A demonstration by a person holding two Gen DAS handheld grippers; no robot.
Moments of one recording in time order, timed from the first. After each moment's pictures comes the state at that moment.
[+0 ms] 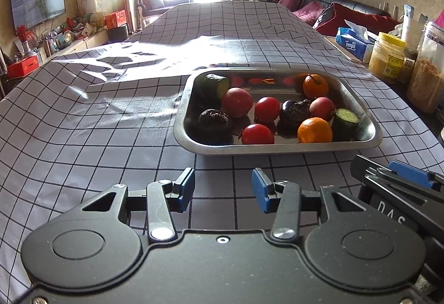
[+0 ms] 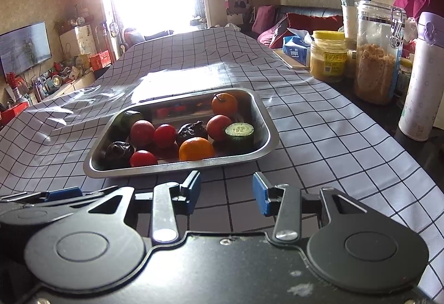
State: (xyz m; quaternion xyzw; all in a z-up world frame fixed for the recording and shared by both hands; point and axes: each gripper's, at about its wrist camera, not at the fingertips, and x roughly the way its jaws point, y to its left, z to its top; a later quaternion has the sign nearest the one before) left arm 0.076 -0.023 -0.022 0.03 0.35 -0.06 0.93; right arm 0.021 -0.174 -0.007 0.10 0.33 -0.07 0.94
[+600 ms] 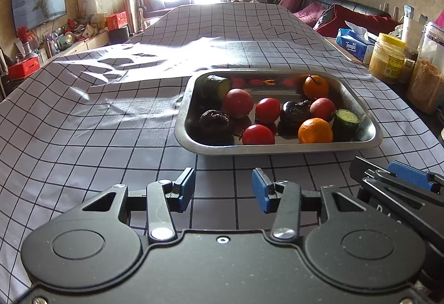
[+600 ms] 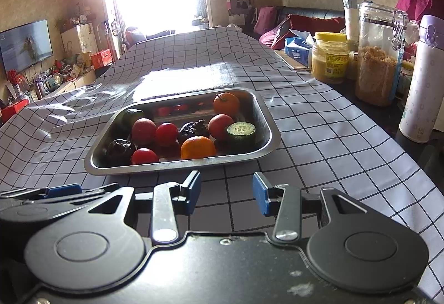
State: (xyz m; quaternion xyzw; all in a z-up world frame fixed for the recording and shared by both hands) left arm 0.074 -0.022 -0.021 0.03 0.35 -0.06 0.94; right arm 0.021 -0.172 -0.008 0.10 0.33 -0.07 0.94
